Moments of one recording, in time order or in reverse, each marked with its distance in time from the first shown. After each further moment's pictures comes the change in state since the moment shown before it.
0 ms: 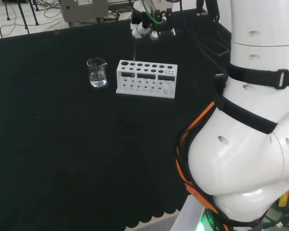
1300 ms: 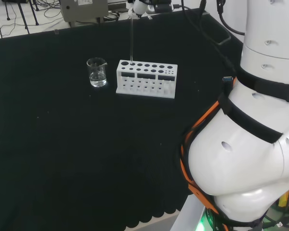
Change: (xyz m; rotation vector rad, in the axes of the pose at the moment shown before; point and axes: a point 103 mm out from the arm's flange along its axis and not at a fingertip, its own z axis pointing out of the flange) arm 0.033 -0.035 -0.093 -0.010 0.032 0.007
